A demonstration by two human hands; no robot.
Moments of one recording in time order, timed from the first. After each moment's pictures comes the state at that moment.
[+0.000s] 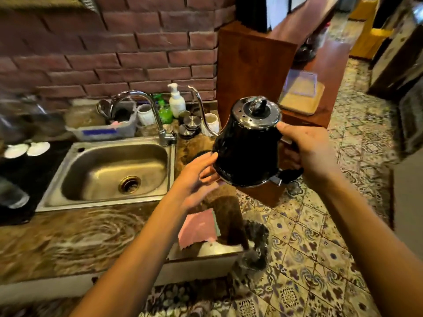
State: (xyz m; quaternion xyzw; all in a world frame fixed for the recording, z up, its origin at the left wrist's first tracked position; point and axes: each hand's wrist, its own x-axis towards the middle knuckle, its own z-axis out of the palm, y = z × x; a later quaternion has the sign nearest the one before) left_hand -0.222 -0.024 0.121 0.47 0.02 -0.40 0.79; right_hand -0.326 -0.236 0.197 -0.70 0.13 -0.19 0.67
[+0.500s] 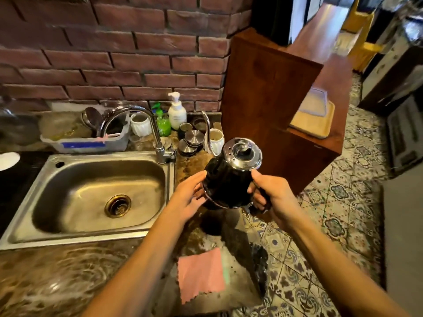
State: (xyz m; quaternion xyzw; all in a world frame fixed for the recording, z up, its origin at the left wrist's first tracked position) left_hand -0.068 -0.036 0.046 0.44 0.18 -0.39 0.79; right_hand -0.197 -0.210 0.108 -0.66 0.18 -0.07 0.73
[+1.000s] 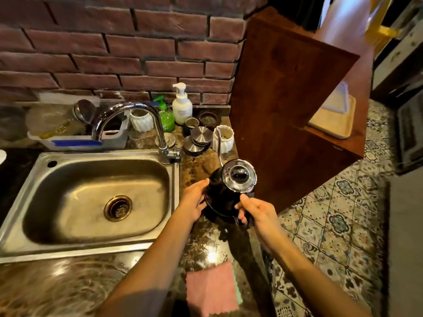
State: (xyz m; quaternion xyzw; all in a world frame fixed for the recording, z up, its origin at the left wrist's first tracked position) left_hand 0.001 -0.053 -0.043 0.53 0.23 -0.39 0.72; right_hand -0.149 -0.184 0.012 -0.67 0.26 -0.06 0.70
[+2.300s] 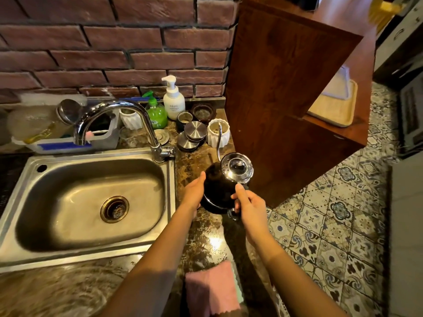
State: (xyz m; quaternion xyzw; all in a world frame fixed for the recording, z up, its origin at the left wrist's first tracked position) left_hand 0.012 -0.067 -0.070 0.66 0.13 -0.39 0.63; right_hand -0.120 -0.175 -0.019 -0.67 0.36 -0.13 0.64
